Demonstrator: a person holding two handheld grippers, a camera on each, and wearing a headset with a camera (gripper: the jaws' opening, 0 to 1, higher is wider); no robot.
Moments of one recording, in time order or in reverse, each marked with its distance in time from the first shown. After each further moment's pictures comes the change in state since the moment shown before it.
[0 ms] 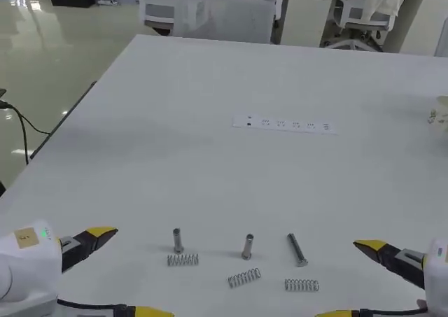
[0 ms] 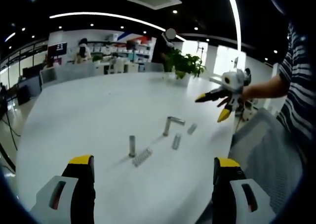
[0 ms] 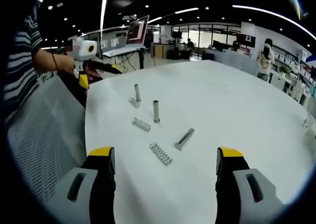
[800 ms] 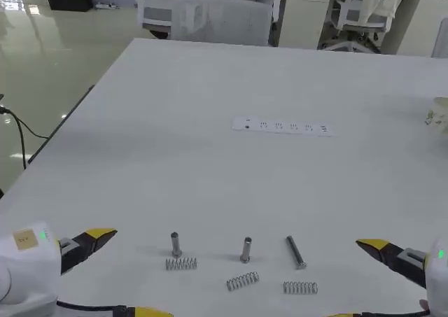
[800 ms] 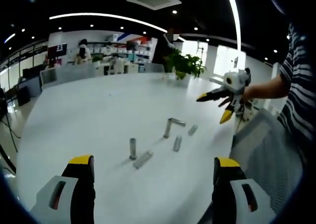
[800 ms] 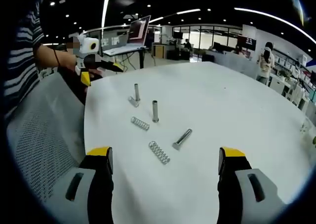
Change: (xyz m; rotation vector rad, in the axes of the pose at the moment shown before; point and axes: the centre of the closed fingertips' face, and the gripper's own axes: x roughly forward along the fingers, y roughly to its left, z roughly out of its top) left arm 0.003 0.003 0.003 0.007 -0.003 0.001; right arm -0.005 0.001 -0.001 -0.033 0.002 -0.008
